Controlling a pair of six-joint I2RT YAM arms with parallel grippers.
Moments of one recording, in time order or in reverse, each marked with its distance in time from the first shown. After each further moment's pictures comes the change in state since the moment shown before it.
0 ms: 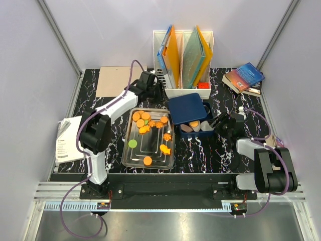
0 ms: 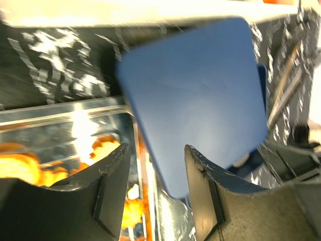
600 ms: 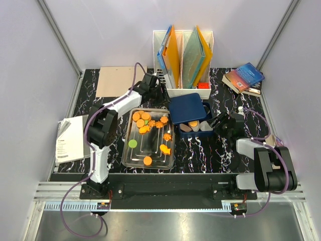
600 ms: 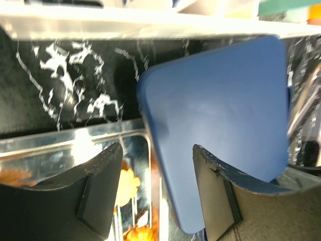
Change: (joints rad) left arm 0.027 0.129 0.042 0.047 0.006 -0.025; right arm 0.000 0.009 0.000 0.015 -0.027 0.007
